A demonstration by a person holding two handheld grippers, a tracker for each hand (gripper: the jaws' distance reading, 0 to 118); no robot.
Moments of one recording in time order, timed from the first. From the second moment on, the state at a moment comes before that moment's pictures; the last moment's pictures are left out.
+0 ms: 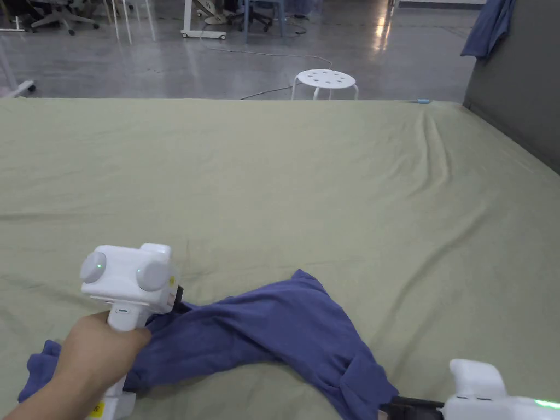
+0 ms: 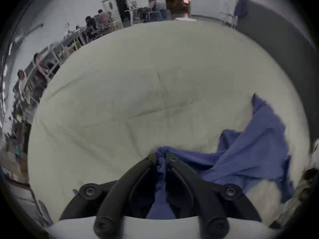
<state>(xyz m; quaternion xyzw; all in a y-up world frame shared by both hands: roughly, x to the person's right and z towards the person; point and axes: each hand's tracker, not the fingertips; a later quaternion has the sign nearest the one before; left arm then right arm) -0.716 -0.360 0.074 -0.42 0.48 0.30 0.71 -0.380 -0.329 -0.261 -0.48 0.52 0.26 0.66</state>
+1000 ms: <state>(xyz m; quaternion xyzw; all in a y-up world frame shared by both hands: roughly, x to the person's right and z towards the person) -0.424 0.042 0.190 0.00 0.49 0.21 0.84 -0.303 -0.003 -0.186 -0.17 0.68 0.08 0.71</state>
